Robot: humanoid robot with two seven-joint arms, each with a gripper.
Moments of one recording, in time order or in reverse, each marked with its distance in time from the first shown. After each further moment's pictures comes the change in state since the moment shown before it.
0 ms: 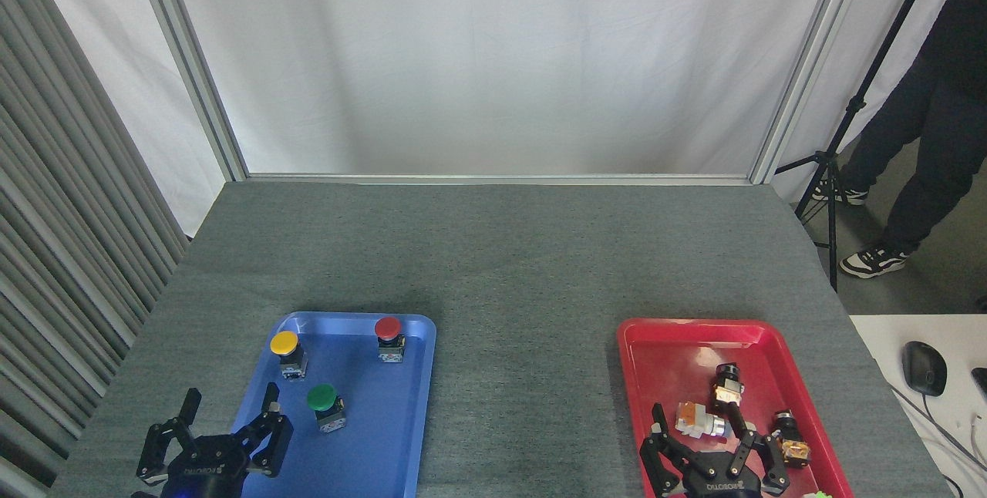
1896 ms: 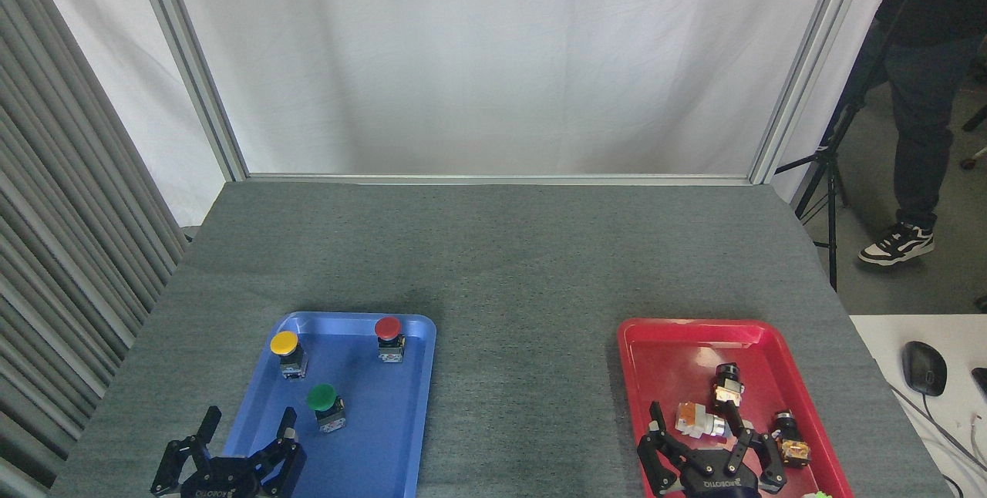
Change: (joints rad) left arm 0.046 -0.001 -0.003 0.015 -0.005 -0.114 0.037; right arm -0.008 0.005 0.002 0.003 0.000 0.001 0.003
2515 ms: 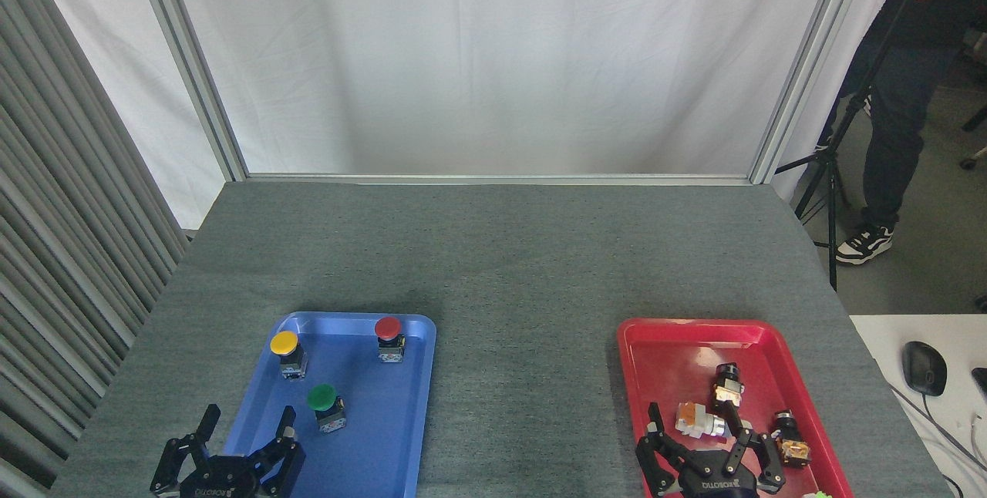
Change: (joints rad) left arm -0.006 0.006 -0.002 0.013 -0.006 -0.002 0.016; right arm 0.002 0.001 0.005 0.003 0.021 0.002 -0.003
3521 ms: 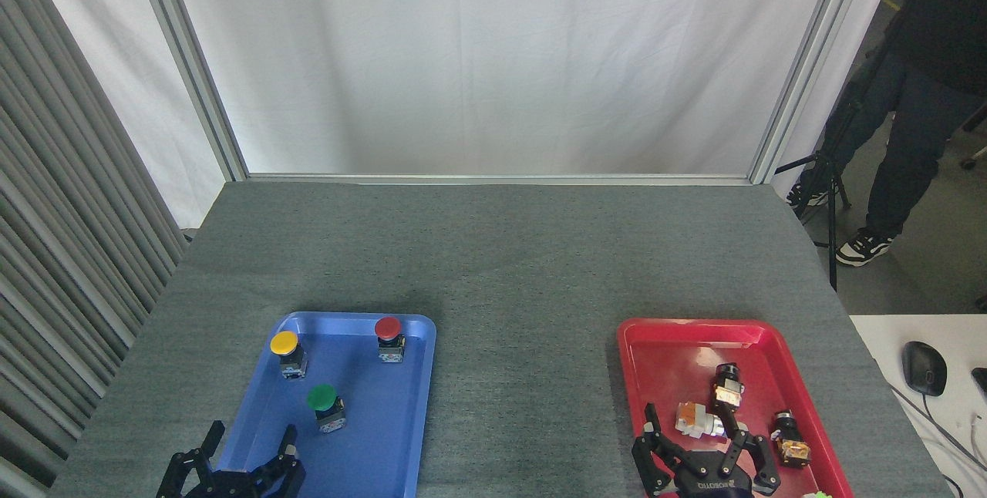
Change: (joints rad) left arm -0.015 0.020 -0.017 0.111 -0.005 -0.043 0.044; right arm -0.001 0.021 -0.005 0.002 -0.005 -0.001 0.001
